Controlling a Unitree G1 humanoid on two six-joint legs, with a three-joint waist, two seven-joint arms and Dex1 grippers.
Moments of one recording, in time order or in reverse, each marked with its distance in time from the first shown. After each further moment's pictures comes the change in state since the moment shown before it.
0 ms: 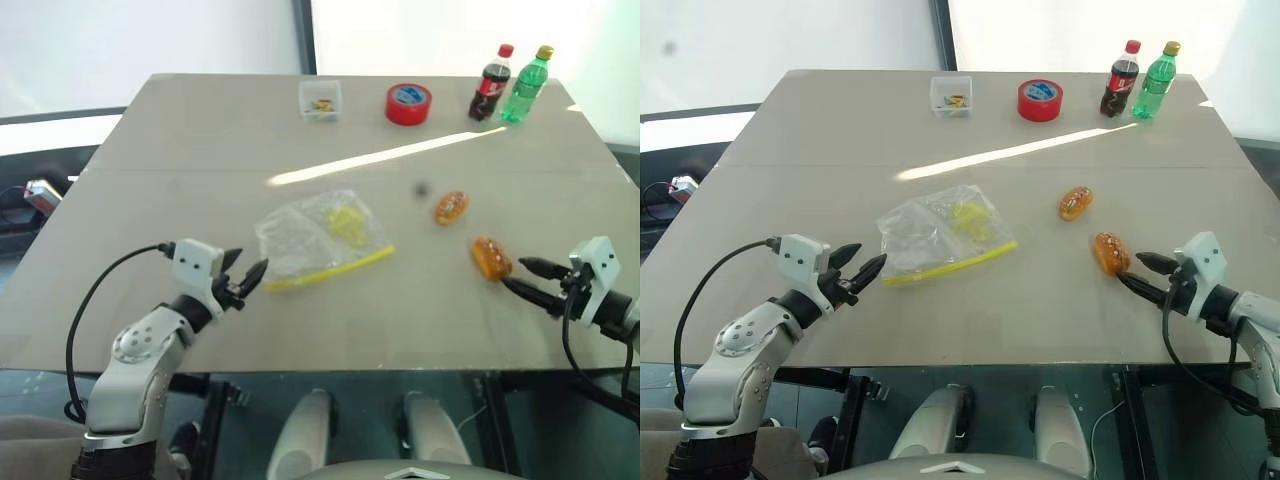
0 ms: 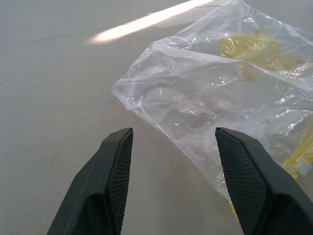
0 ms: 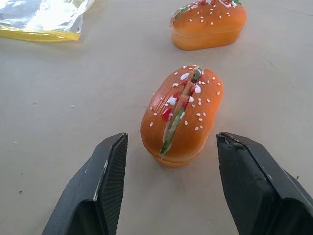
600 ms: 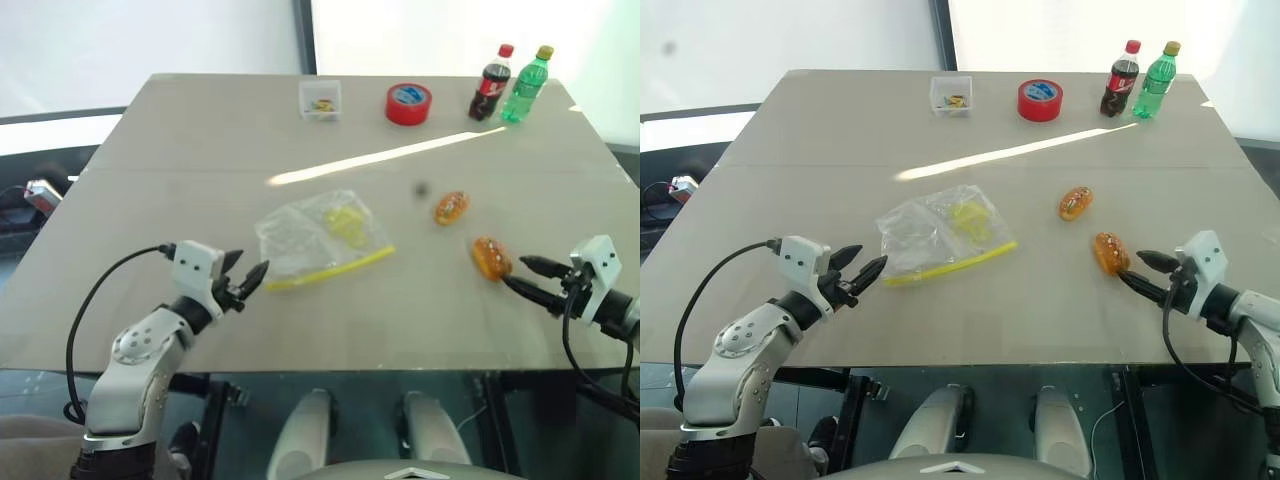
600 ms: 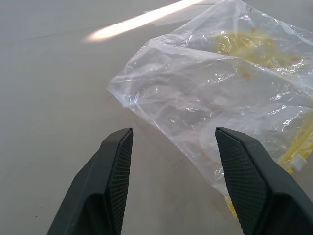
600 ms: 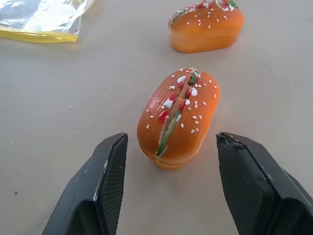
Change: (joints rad) left arm 0.006 0.000 0.002 0.000 0.000 -0.003 -0.017; right arm -0.002 0.000 0.000 0.012 -0.005 -0.018 0.002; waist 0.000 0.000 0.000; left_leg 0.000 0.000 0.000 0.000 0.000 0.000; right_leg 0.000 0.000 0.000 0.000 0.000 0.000
